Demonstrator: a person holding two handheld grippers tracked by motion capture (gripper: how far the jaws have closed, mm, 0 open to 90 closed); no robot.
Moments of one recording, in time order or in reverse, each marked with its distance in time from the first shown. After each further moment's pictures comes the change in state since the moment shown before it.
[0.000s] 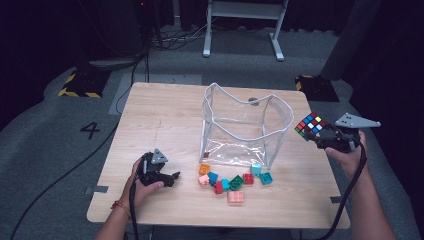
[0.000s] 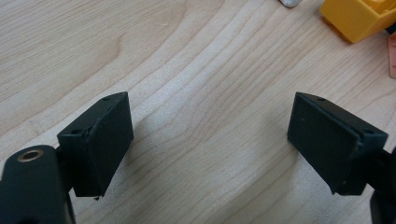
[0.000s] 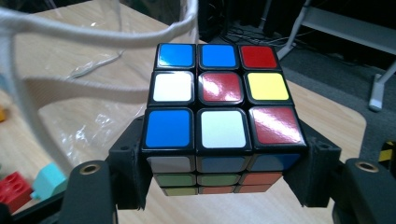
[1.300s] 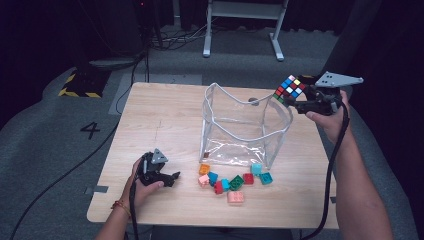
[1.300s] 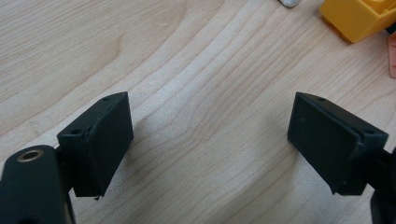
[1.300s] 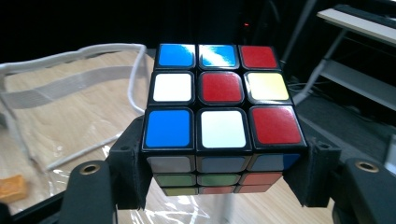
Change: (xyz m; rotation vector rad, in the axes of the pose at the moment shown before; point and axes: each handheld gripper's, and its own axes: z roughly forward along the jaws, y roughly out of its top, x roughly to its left) left arm 0.000 0.000 0.000 0.002 -0.001 -0.002; right arm 0.026 0.120 0.035 -0.084 0.107 -0.121
